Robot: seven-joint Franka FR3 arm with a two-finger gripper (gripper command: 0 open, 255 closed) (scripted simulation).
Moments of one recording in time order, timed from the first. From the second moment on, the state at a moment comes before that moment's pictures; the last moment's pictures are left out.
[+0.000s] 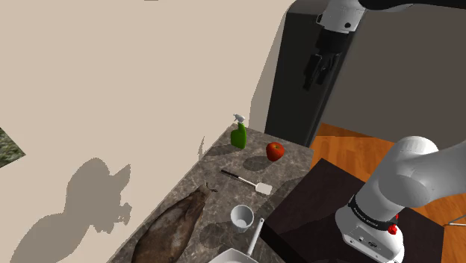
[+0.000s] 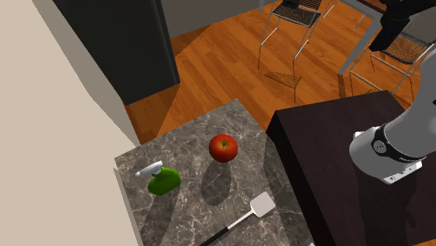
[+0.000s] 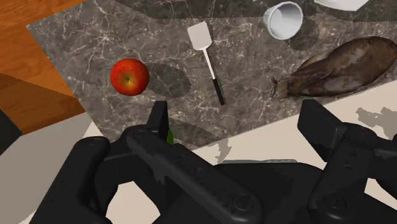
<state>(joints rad) 0.00 -0.76 -0.03 -2.28 0.07 1.57 -0.01</state>
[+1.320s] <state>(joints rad) -0.11 -0.40 -0.06 -2.55 0.05 2.18 0.12</state>
